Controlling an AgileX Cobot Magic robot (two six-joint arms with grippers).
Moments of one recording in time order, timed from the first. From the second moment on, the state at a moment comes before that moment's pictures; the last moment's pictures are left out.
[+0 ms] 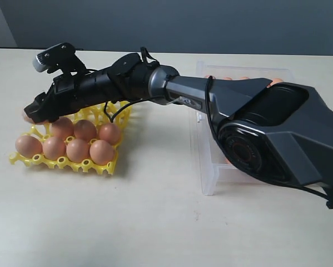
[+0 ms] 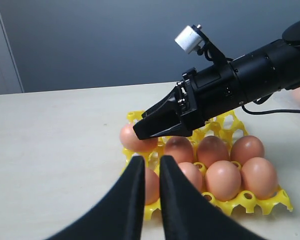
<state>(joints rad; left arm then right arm) -0.05 0.02 -0.01 0.11 0.21 -0.12 0.76 2.60 -2.14 1.31 0.57 -1.28</state>
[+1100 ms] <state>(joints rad) -0.05 0.02 -0.01 0.11 0.21 -0.12 0.76 2.51 -2.18 0.68 0.74 -0.96</state>
